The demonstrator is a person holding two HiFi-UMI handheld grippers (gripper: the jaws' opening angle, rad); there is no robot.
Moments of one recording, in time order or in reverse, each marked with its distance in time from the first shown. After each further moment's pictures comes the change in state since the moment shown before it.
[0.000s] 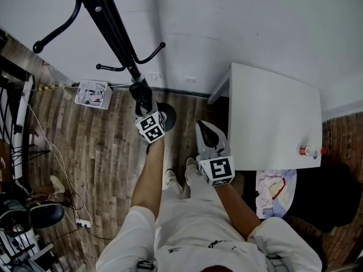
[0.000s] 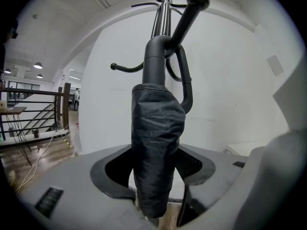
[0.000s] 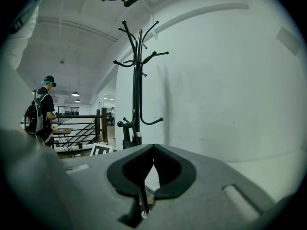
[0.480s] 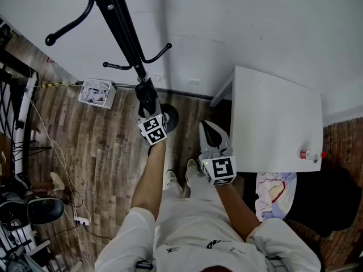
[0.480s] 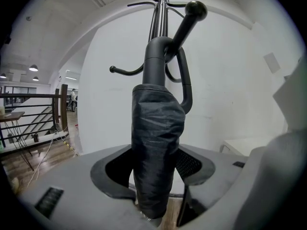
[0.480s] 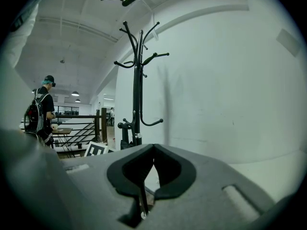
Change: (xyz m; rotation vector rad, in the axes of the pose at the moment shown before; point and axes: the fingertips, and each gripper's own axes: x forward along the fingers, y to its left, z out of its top) left arm -0.017 0.001 0.001 0.039 0.037 -0.017; right arm -0.003 0.001 0.006 -0.002 -0.008 -0.007
